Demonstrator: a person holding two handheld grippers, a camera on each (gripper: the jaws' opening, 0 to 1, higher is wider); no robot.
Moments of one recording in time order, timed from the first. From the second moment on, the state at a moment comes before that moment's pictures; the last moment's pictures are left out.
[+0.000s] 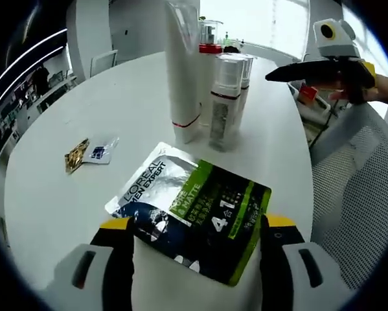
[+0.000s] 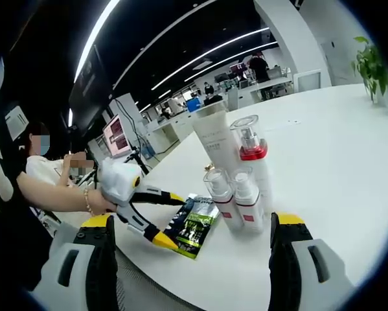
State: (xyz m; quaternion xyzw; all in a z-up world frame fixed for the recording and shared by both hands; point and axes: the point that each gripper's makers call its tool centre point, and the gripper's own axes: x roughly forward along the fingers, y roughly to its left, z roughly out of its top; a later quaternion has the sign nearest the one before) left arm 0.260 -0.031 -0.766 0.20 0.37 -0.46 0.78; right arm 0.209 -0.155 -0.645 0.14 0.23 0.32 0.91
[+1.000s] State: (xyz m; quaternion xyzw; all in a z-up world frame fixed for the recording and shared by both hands) left arm 0.278 -0.032 -0.772 0.20 0.37 -0.43 0.80; right arm 0.210 -0.156 -0.647 0.14 0.24 0.32 0.91
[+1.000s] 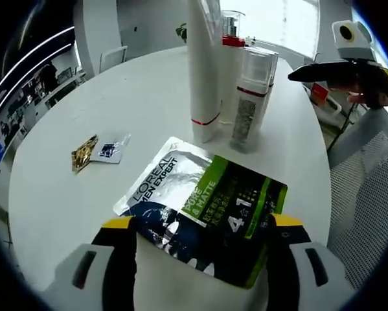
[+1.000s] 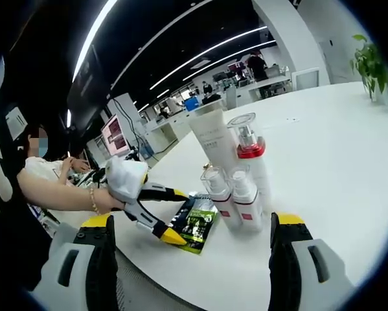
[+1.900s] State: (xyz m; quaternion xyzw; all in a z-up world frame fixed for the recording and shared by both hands) left arm 0.256 -0.010 -0.743 0.11 0.38 -0.39 0.83; right arm 0.212 -0.157 -0.652 0.11 0.23 0.32 0.91
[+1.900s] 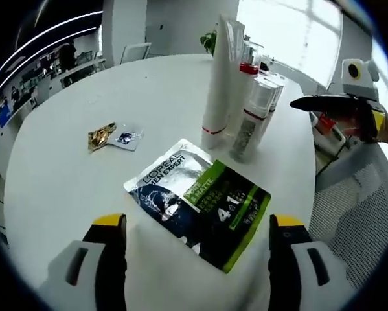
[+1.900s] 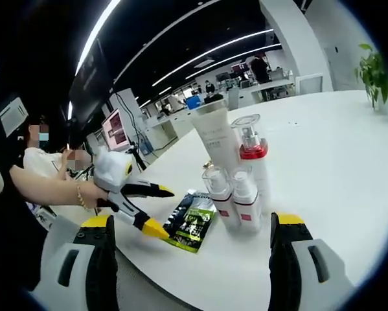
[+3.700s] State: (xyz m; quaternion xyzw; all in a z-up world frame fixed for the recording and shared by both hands) left arm 0.190 0.098 -0.689 -0.02 0.34 -0.22 0.91; right arm 0.205 -0.150 -0.649 0.10 0.22 0.34 0.91
